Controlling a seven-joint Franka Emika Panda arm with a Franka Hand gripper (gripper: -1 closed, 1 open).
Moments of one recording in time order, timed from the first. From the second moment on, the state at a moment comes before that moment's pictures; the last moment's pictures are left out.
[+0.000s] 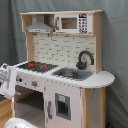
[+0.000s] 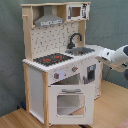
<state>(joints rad) -0.11 -1.36 1.10 -2.60 0.21 2.09 -0.61</state>
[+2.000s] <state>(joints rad) -0.29 -0.96 1.13 -2.58 0.43 2.26 -0.93</state>
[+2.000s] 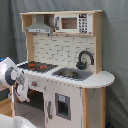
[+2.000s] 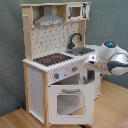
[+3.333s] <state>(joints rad) -0.38 -0.60 1.22 -2.51 0.42 2.43 -1.02</state>
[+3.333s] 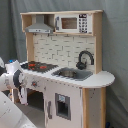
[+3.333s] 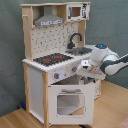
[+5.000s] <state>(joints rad) -0.48 -0.39 1.34 -2.48 0.42 2.49 -1.05</state>
